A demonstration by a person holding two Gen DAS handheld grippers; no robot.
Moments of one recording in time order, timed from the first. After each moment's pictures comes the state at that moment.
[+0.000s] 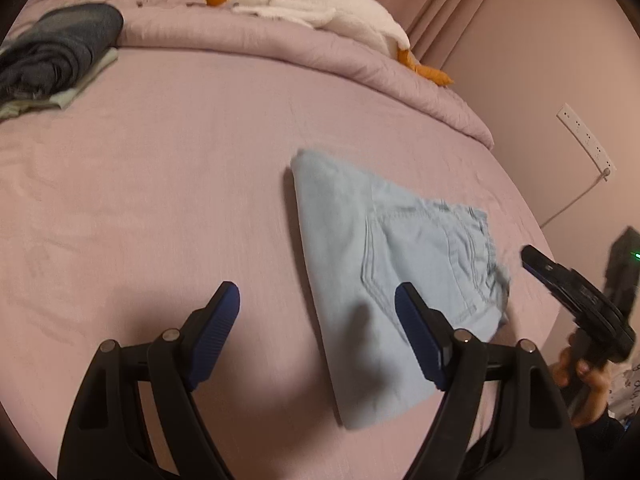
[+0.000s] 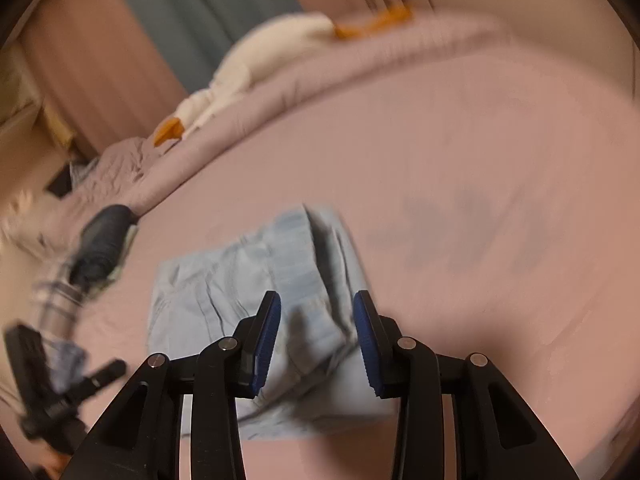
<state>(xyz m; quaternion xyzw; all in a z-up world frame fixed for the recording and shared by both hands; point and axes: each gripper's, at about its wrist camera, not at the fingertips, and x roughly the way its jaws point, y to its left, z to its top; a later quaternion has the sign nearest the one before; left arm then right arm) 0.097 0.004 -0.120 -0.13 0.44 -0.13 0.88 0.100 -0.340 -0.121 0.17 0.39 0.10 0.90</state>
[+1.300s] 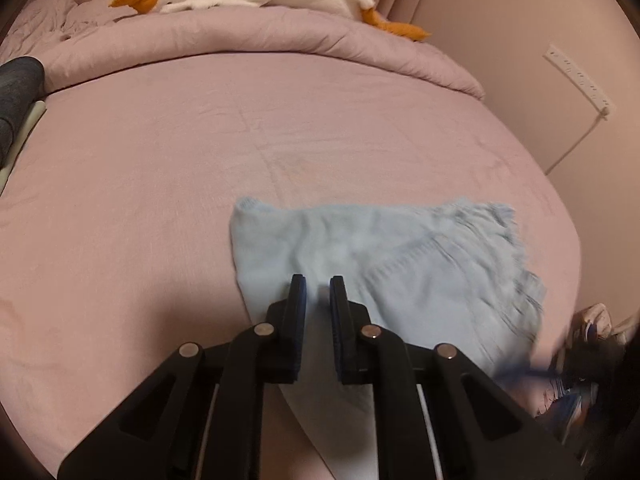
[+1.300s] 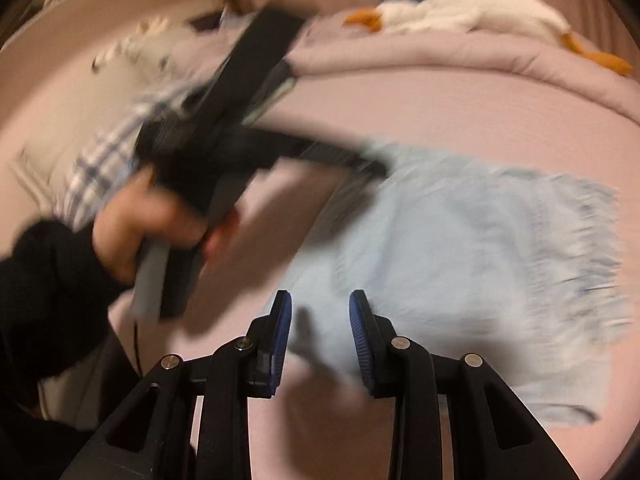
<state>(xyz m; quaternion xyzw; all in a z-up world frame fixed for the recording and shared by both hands) 0.165 -0.032 -0.134 -0.04 0.47 -0.19 0.86 0.086 -0.239 -0.121 0.04 0.42 0.35 0.84</state>
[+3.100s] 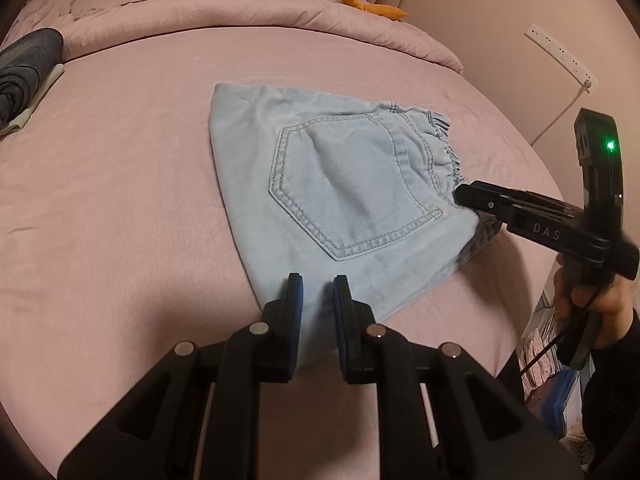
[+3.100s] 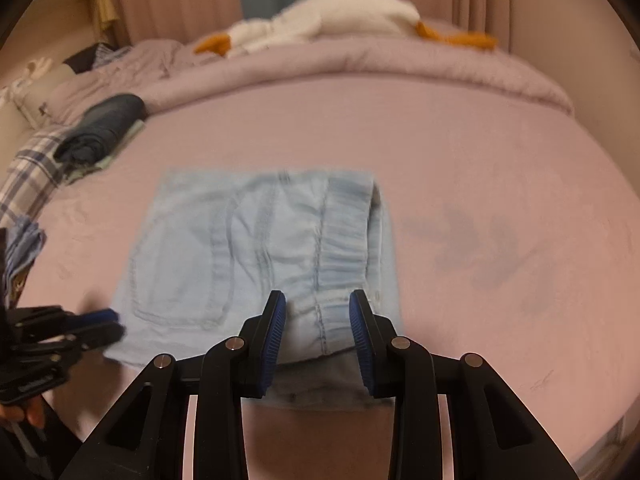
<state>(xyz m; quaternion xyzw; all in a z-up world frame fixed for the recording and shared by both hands) 0.077 -0.048 -0.150 -0.03 0.48 -0.20 0.85 0.122 -0.314 -0.156 0.02 0.47 0.15 0.87</state>
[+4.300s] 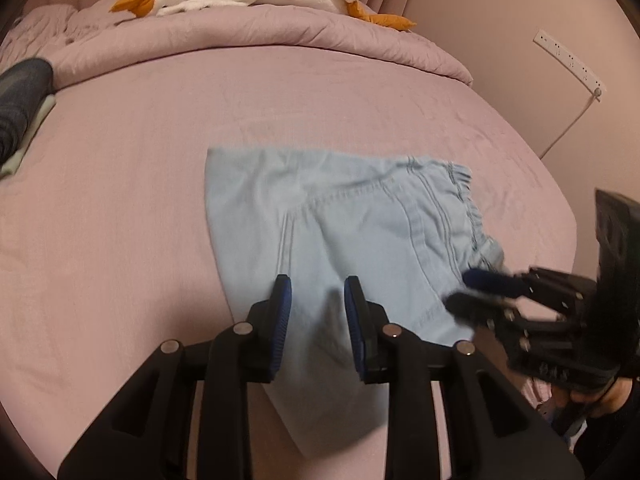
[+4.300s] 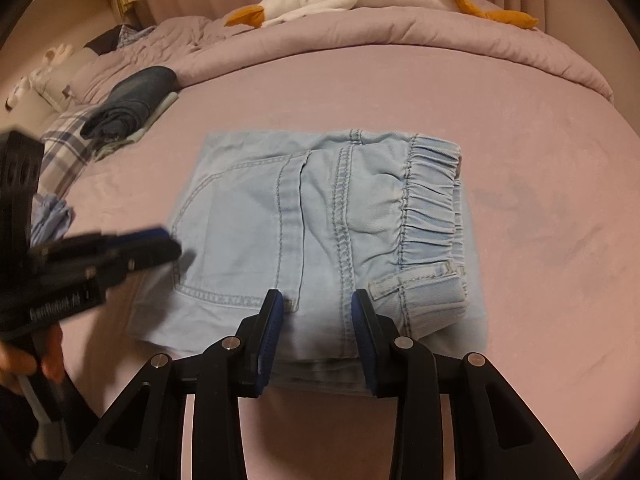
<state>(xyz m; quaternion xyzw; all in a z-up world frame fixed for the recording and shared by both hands) 0.130 -0.063 -0.130 -0.02 0.47 -0.18 0.86 0.114 -0.280 -0.160 0.03 0.49 0.21 0.84</state>
